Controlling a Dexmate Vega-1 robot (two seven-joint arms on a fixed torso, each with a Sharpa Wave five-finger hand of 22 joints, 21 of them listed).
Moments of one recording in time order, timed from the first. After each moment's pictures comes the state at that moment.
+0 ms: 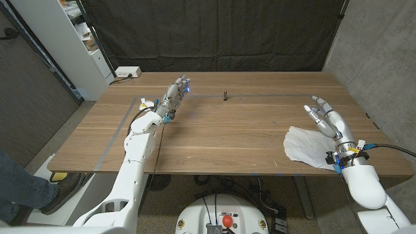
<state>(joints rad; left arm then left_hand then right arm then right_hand) 0.87 0.06 -0.11 -1.39 -0.15 -0.01 -0.47 0.26 0.02 0.33 -0.02 0.18 0.05 0.10 0.19 0.17 -0.07 0.04 0.21 0.20 -0.17 0.05 0.19 0.18 -0.17 0.01 0.29 0.17 -1.60 -0.20 0.32 -1.98 -0.39 0.43 -0.09 0.44 -0.03 0.19 0.05 0.29 0.16 0.03 0.21 0.20 0.11 0.08 0.24 0.19 0.03 0.01 0.24 0.23 0.24 -0.03 0.38 0.16</state>
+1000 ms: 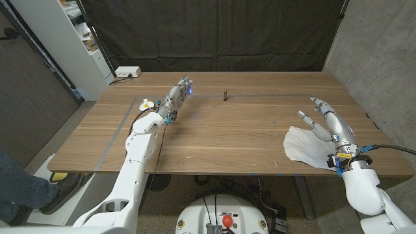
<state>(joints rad) 0.87 0.06 -0.10 -1.38 -0.14 0.00 -0.48 0.26 0.02 0.33 -0.02 0.18 0.05 0.10 0.19 0.17 -0.07 0.04 0.21 0.20 -0.17 0.05 0.19 0.18 -0.17 0.02 0.28 0.17 -1.66 -0.20 0.32 -2.07 -0.66 0.37 -0.21 0.47 -0.03 0.19 0.03 0.30 0.17 0.03 0.21 0.20 0.13 0.08 0.24 0.19 0.04 0.01 0.24 0.23 0.25 -0.01 0.37 0.16</state>
